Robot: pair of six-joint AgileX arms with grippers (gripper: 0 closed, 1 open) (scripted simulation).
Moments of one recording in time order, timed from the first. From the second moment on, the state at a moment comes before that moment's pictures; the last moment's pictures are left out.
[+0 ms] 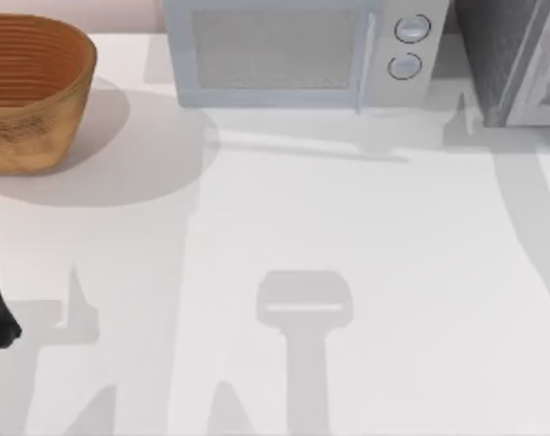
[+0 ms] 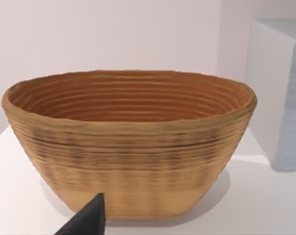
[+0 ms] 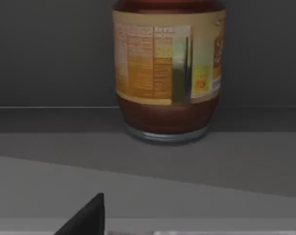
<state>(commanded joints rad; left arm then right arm) 0.00 0.00 0.00 0.00 0.00 0.00 0.16 1.14 1.53 -0.35 0.17 0.02</state>
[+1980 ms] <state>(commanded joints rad) 0.00 0.00 0.00 0.00 0.00 0.00 0.13 1.81 2.22 -0.40 0.16 0.01</state>
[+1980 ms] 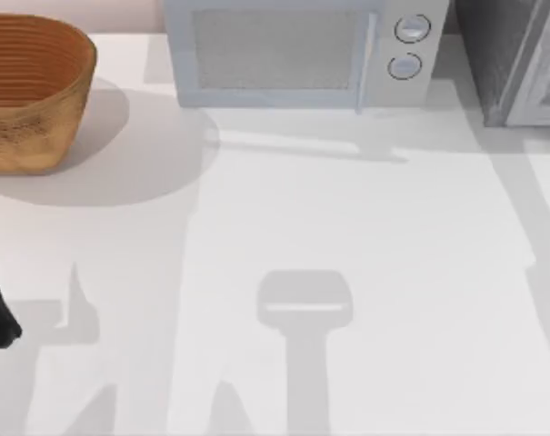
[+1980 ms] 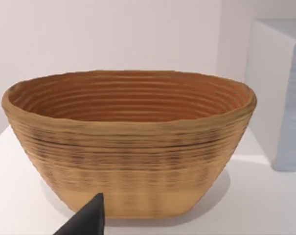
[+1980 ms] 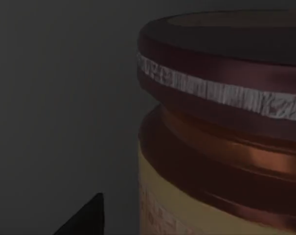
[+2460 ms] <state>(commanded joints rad) 0.00 0.00 0.00 0.00 0.00 0.00 0.12 1.91 2.34 -0.43 0.15 0.01</state>
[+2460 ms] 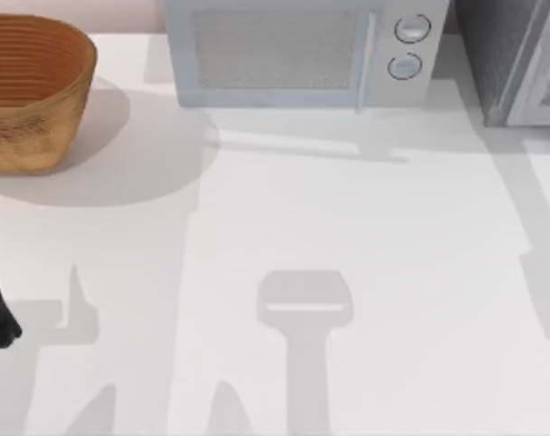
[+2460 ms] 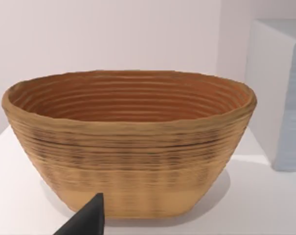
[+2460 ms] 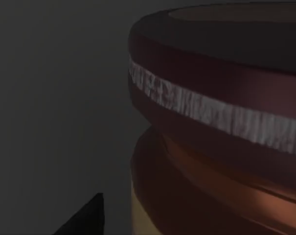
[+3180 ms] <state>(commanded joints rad) 0.00 0.00 0.00 0.00 0.00 0.00 0.12 1.91 2.34 -0.43 0.15 0.01</state>
